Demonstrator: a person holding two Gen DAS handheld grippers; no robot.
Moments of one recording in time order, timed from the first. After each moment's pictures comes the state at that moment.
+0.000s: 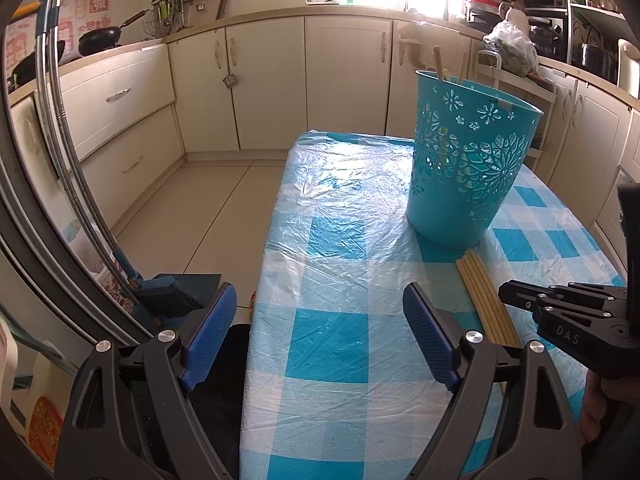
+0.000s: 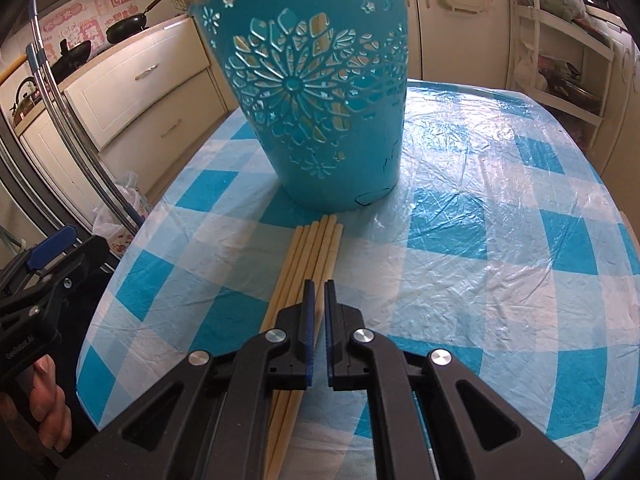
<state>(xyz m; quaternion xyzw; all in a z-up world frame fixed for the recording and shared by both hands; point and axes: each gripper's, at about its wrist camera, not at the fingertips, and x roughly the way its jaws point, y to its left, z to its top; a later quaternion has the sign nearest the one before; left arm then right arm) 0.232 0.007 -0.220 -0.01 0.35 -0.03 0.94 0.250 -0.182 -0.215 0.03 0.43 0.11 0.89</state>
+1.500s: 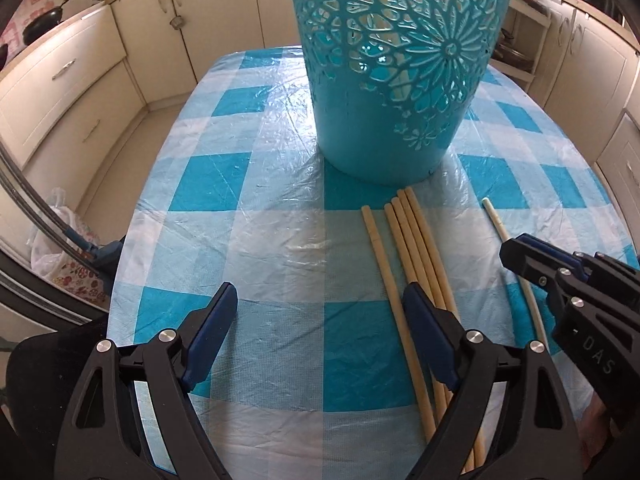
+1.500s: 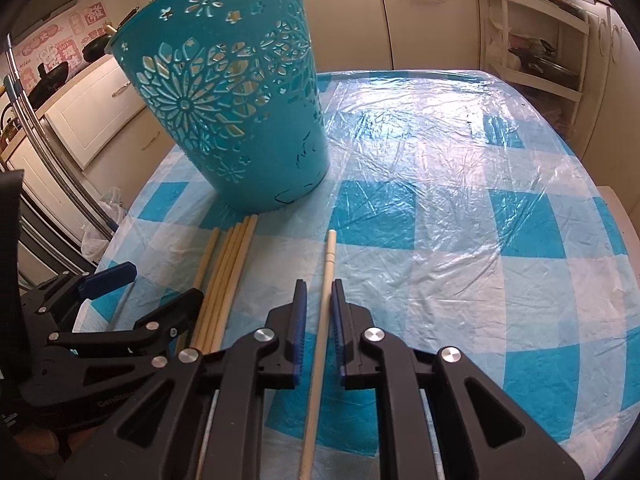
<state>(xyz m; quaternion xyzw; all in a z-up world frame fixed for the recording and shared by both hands) 0.284 -0.092 -0.264 0.03 0.49 -0.06 0.87 0.253 -0.231 -0.218 0.07 0.44 0.09 0.89</state>
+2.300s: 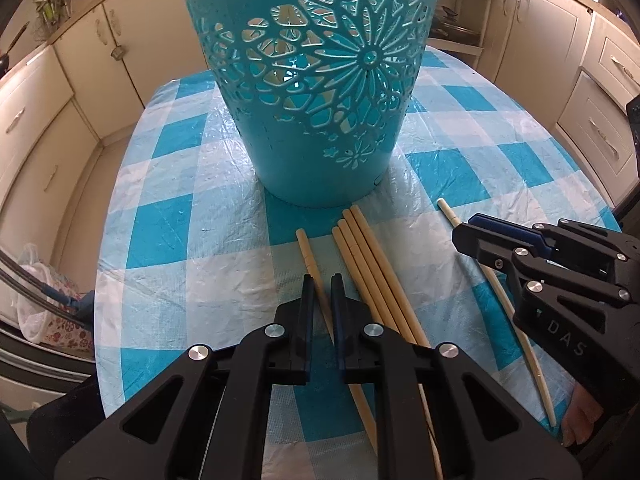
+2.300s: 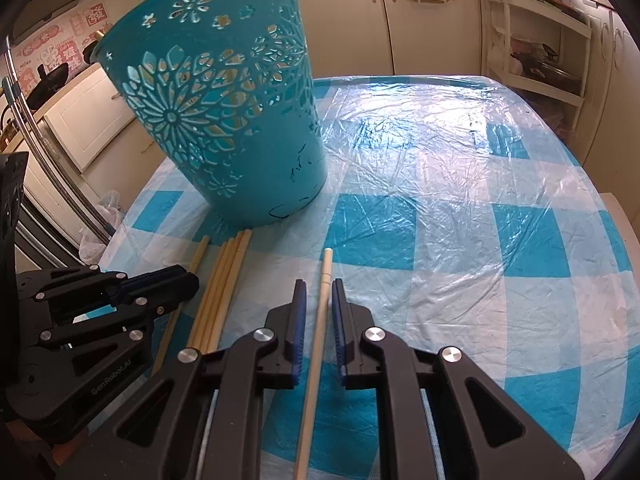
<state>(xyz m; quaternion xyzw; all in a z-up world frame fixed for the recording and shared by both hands) 0.297 -0.112 -0.256 0.08 0.48 -0.16 0.86 0.262 -0.233 -0.220 0.07 0.43 0.09 0.90</state>
